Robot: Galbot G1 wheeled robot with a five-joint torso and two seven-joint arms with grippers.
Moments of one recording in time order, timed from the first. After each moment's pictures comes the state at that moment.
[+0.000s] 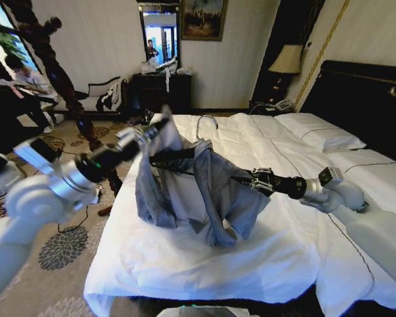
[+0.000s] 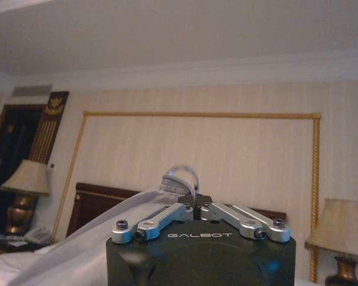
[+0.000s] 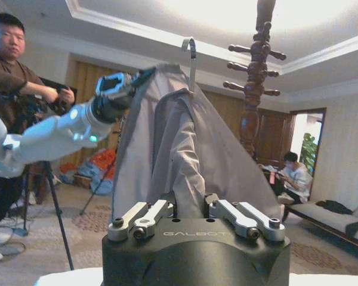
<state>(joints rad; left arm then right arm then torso) 0.92 -0.57 -0.48 -2.33 -1.49 0.21 0.37 -0.99 0.45 0.43 1.91 1.11 0.09 -1.00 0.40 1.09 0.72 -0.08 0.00</state>
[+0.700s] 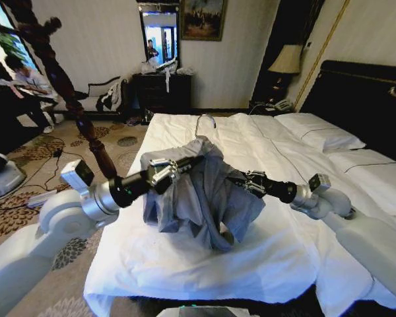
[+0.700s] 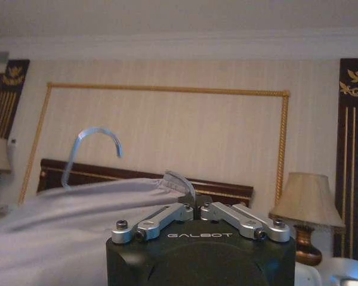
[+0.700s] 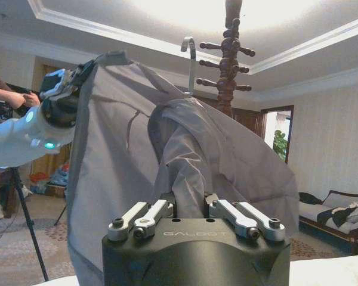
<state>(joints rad) 0.87 -0.57 -0.31 -2.38 -1.40 0.22 0.40 -1.01 0.49 0.38 1.92 1.08 0.11 -0.87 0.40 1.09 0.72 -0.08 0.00</state>
